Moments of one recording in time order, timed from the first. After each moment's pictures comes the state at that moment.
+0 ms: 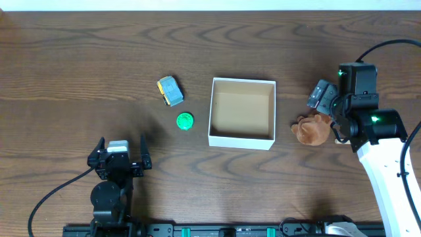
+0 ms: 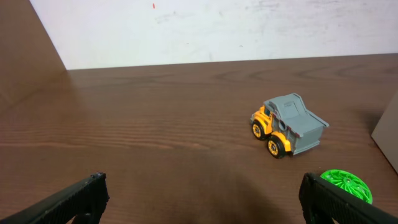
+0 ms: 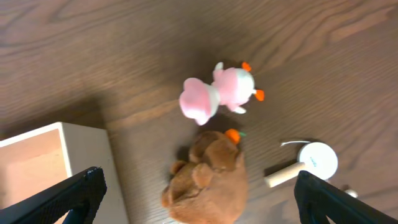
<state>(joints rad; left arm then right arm) -0.02 0.01 0.08 -0.25 -0.11 0.06 0.09 1.25 1.13 -0.83 0.25 0.48</state>
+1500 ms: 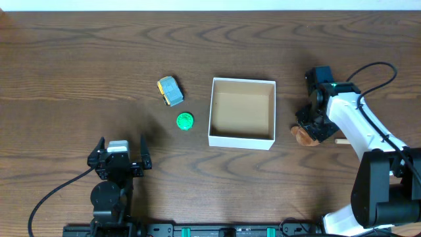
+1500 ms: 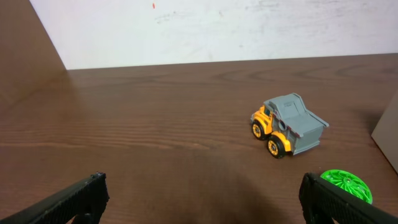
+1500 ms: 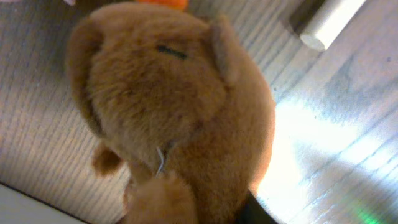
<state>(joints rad) -0.02 0.01 0.08 -0.25 -0.11 0.06 0.09 1.71 1.11 -0.97 0.12 1.09</state>
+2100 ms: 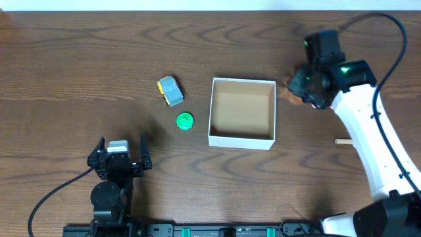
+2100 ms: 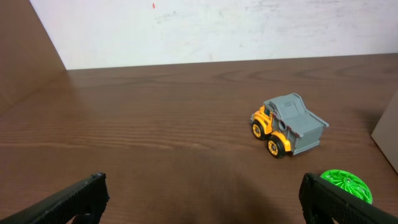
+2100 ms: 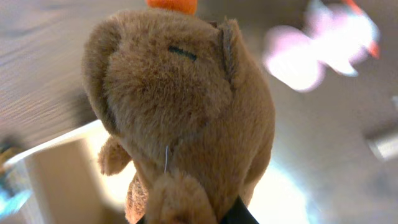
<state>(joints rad) -0.02 0.01 0.08 -0.25 -0.11 0.06 0.26 1.59 1.50 -1.02 0.10 0.70</state>
